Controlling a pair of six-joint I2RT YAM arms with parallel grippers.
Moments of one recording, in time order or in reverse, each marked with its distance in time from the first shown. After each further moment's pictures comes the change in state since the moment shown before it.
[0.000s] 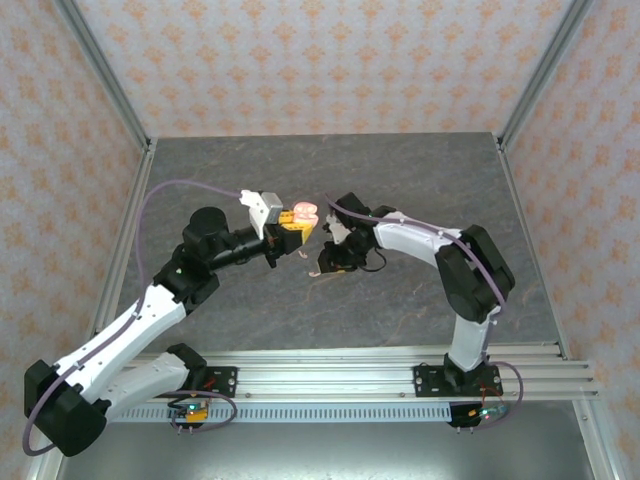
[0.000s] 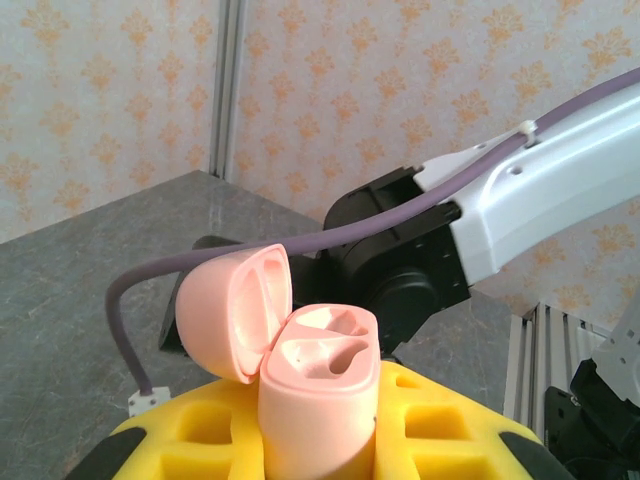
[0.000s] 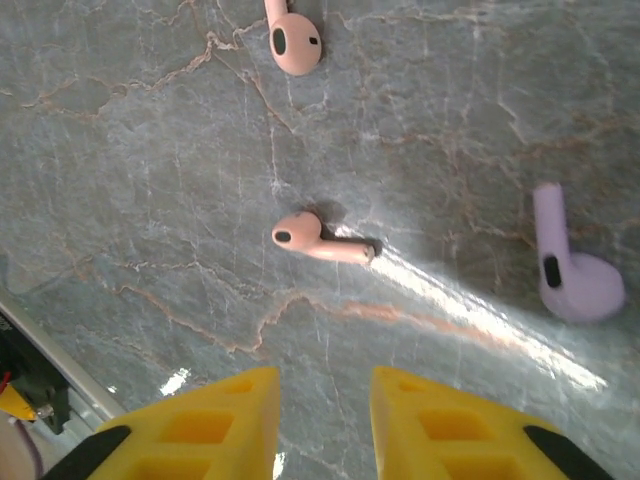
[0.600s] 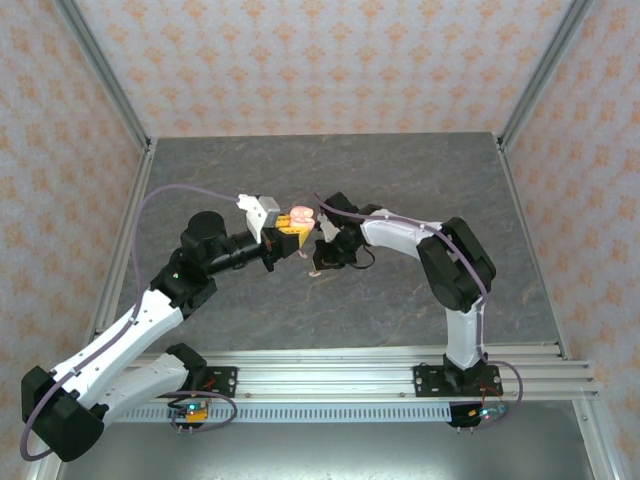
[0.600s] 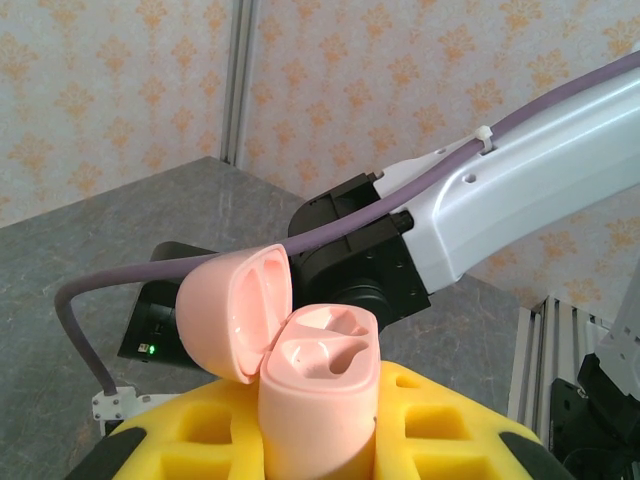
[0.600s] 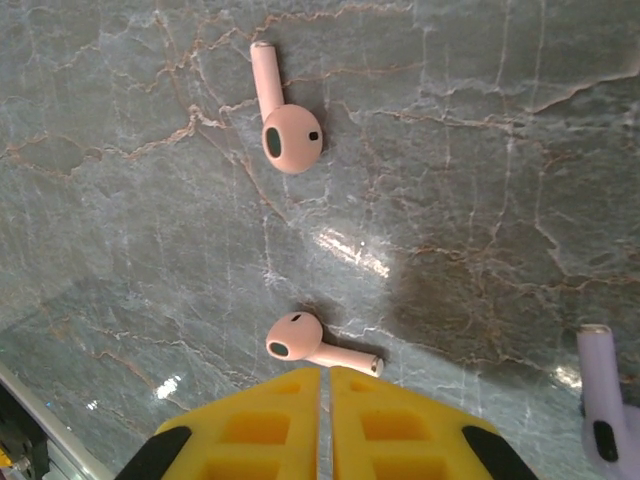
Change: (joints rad) left arm 0.000 -0.030 -0.024 -0.039 -0.024 0.000; right arm 0.019 0.115 0.079 0.034 0.024 0.021
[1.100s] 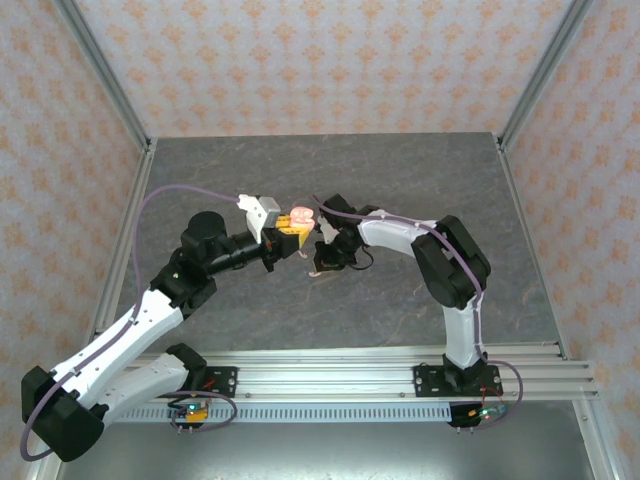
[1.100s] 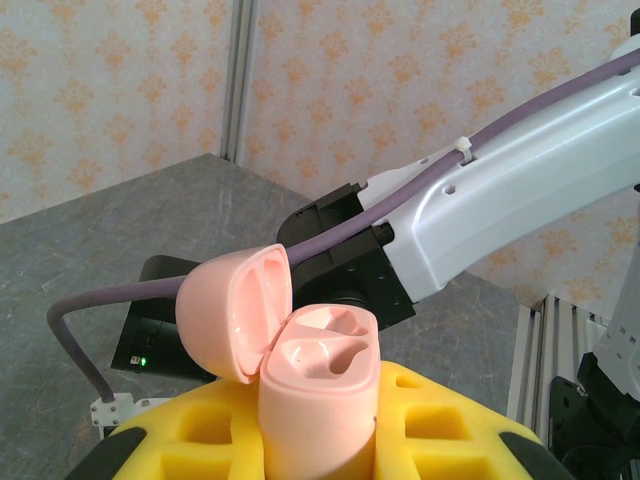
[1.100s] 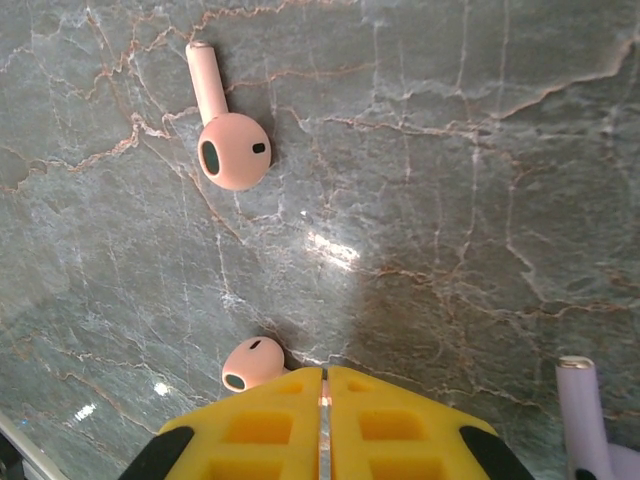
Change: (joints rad) left arm 0.000 0.000 0.000 -0.005 0.000 0.000; right arm 0.000 0.034 0.007 0.000 0.021 0.008
